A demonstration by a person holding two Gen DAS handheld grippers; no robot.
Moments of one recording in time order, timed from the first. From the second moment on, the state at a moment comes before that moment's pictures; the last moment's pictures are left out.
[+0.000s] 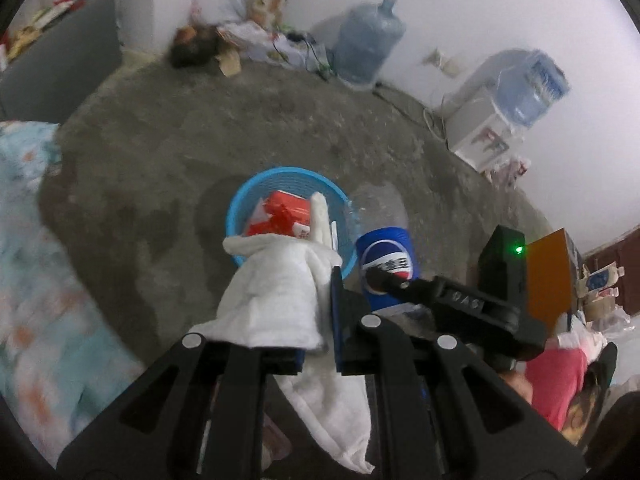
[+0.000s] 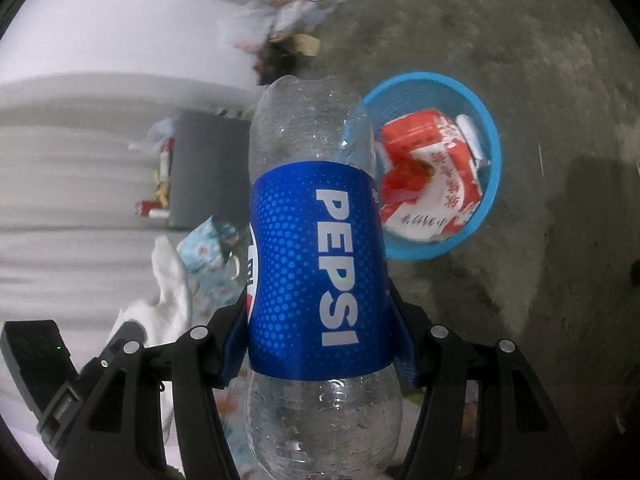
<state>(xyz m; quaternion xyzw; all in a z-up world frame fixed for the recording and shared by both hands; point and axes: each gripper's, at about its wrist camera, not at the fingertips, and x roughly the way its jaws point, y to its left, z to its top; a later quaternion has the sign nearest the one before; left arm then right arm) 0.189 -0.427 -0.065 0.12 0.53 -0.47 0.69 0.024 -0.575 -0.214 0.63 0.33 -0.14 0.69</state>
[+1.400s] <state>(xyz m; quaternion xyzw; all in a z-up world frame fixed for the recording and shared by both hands) 0.096 -0.108 0.091 -0.03 0.32 -0.23 0.92 0.074 -0.372 0.025 0.22 0.26 -0.07 0.94</state>
